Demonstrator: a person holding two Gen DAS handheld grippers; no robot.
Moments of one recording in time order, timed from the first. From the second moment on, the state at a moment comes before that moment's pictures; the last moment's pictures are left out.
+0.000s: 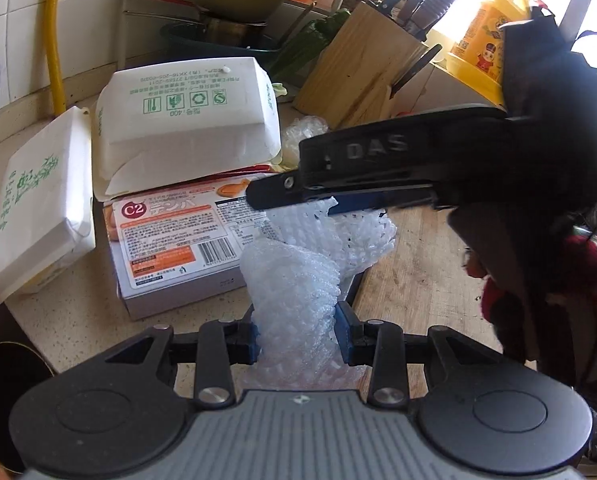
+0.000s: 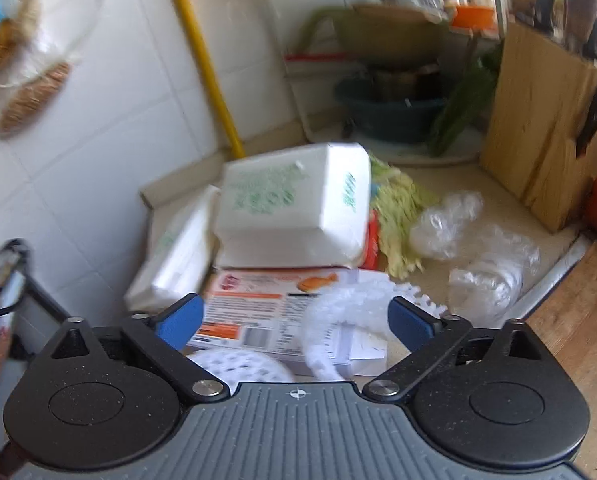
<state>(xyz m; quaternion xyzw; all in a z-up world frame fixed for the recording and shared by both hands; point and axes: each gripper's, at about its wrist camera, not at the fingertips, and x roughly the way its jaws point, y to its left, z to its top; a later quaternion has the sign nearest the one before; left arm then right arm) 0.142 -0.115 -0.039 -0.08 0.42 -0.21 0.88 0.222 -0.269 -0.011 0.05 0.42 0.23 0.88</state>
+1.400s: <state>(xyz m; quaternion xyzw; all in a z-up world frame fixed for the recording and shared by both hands) 0.042 0.054 0.036 -0.15 0.28 0.00 0.95 0.193 -0.191 0.034 0.35 0.39 0.50 0.69</state>
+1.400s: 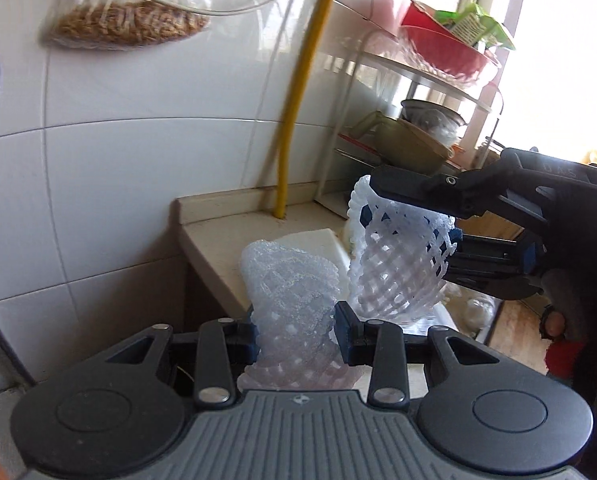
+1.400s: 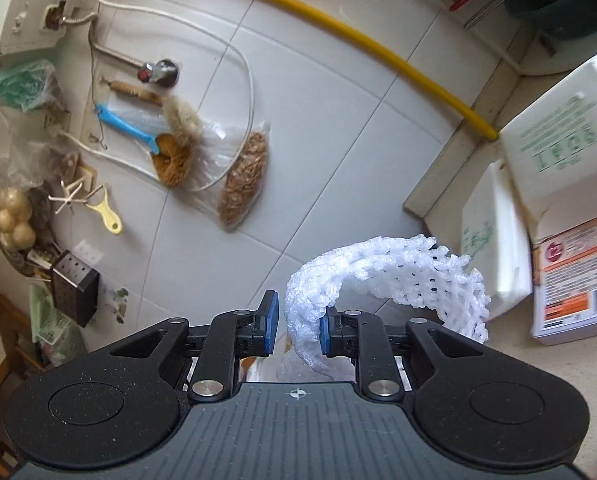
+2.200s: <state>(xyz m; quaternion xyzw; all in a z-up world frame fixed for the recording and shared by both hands) 0.069 0.160 -0.048 -0.15 0.36 0.11 0.91 0.213 -0.008 -0.023 0.24 0.49 0.51 0.67</state>
